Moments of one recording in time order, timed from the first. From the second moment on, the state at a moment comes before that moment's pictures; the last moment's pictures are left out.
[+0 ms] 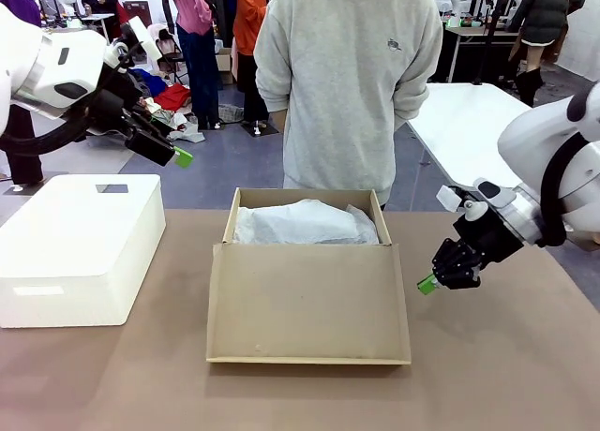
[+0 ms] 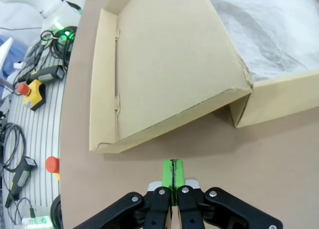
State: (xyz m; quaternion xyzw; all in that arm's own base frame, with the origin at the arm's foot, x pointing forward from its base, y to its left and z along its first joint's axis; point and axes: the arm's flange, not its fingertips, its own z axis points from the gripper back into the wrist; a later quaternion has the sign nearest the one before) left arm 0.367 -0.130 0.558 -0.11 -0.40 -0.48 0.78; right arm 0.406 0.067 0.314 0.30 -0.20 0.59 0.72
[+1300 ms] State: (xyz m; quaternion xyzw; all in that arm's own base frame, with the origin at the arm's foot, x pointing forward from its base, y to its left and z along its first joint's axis) left arm 0.367 -0.130 0.558 -0.11 -0.40 -0.48 0.78; right arm 0.413 0.085 0.269 0.34 -0.24 0.60 0.69
